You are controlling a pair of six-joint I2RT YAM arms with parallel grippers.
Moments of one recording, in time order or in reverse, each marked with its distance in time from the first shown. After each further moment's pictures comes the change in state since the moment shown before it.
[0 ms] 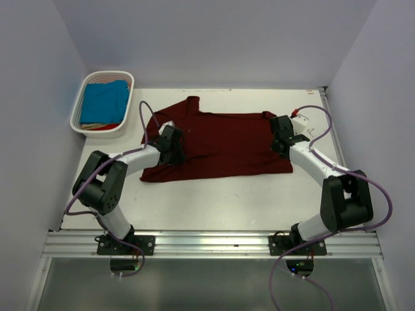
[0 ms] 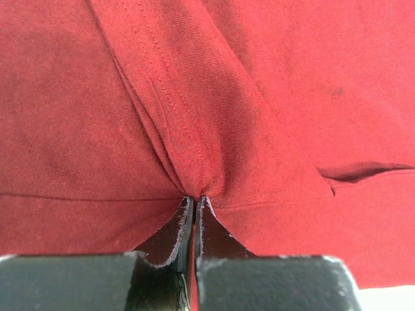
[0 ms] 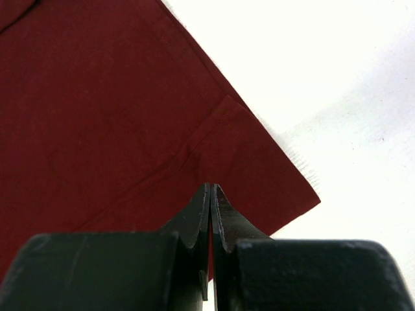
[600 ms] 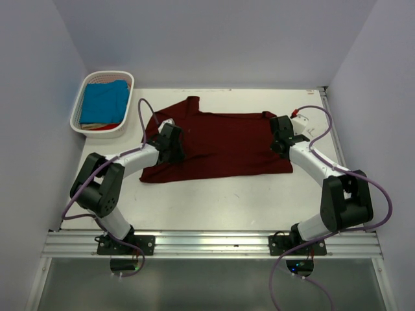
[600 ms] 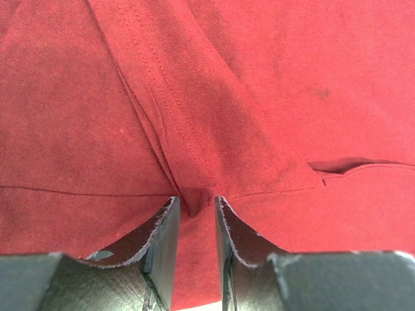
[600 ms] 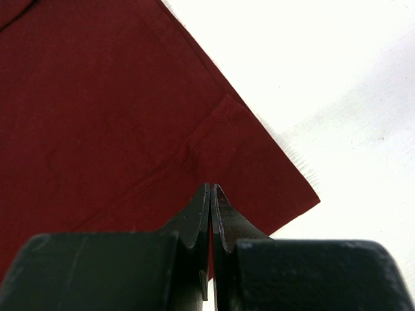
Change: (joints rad) left arm 0.000 -0.039 0.021 -0.047 -0.013 0.029; right arm 0.000 0.000 -0.002 0.000 0.000 0.000
